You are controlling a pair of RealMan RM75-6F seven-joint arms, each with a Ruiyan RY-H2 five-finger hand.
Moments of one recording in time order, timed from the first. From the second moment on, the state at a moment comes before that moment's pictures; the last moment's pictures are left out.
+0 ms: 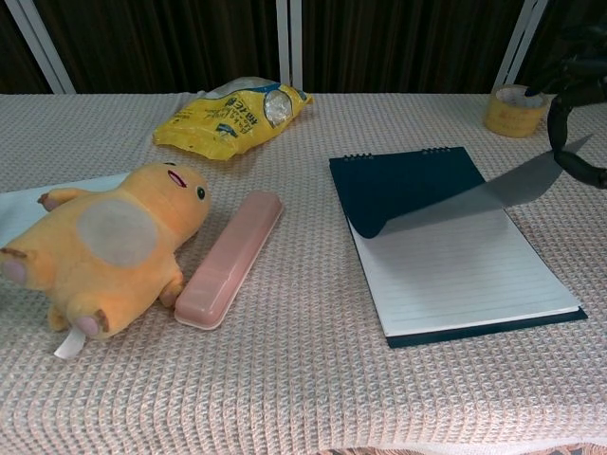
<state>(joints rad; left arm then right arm) -0.14 -1.18 -0.06 -1.49 1.46 1.45 0.02 0.38 -1.47 0.09 -1.25 -1.77 1.46 -0.13</state>
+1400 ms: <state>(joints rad) -0.16 -1.18 -0.08 -1.42 1.40 1.38 -0.05 1.06 -1.77 0.40 -0.41 -1.32 1.09 0.12</state>
